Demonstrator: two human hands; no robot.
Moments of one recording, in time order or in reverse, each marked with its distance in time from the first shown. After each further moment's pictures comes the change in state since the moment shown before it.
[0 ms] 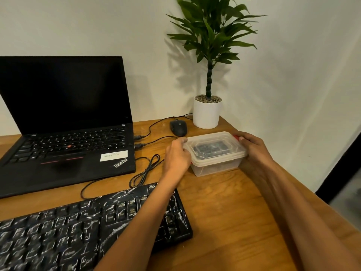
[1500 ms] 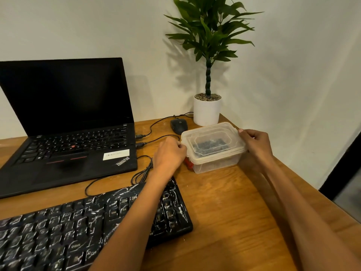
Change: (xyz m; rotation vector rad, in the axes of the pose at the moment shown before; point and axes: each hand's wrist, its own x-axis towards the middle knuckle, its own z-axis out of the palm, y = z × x) left_hand -0.001 -0.004 -0.024 0.262 -0.013 0.007; right_hand -0.013 -0.011 0.004 -0.364 0.168 -0.255
